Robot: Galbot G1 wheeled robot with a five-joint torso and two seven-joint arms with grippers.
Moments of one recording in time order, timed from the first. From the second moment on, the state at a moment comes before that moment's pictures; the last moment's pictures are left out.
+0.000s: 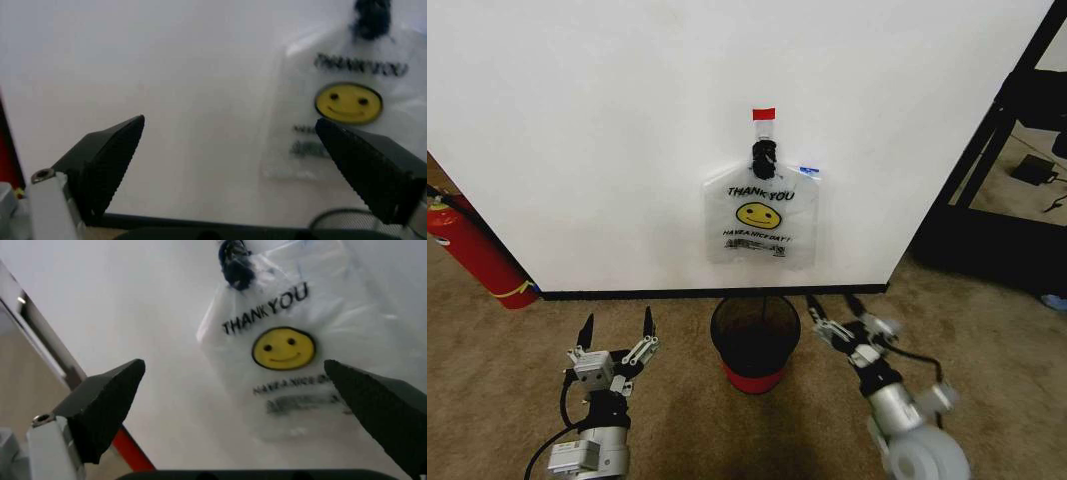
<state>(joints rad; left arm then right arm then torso) 1.75 -1.40 -0.44 -2.22 -0.09 -0.24 -0.22 -1.36 1.20 0.38 1.97 0.92 0.09 -0.34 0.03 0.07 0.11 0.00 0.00</state>
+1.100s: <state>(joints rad) 1.75 -1.39 -0.47 -2.24 -0.06 -0.24 -0.21 -0.53 1.32 0.15 1.29 1.17 -0.02 -0.51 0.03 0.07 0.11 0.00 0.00</state>
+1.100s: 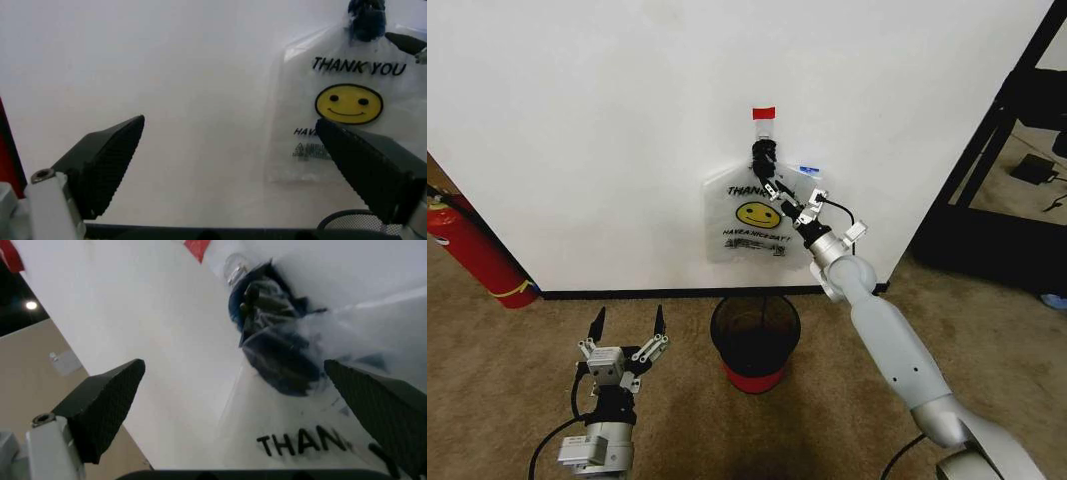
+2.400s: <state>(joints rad) 1.79 -1.41 -0.47 -2.30 -0.04 -0.26 -0.21 -0.49 1.37 0.13 1.25 1.18 -0.01 -0.41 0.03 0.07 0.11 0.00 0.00</state>
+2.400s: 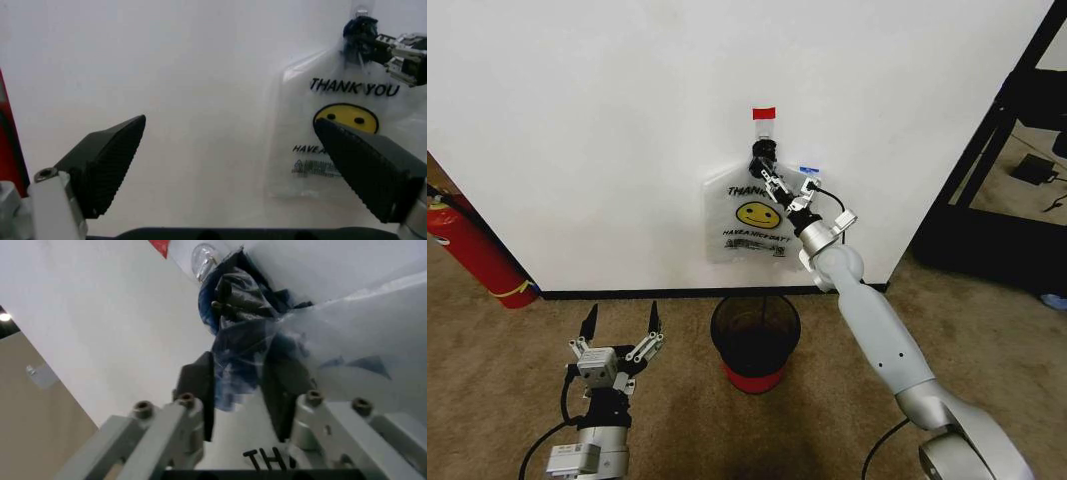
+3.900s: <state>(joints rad) 1.74 -1.38 -0.42 -2.25 -0.05 -0.25 -0.22 -1.00 1.17 0.18 1.73 1.05 0.02 -0.40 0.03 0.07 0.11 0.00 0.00</state>
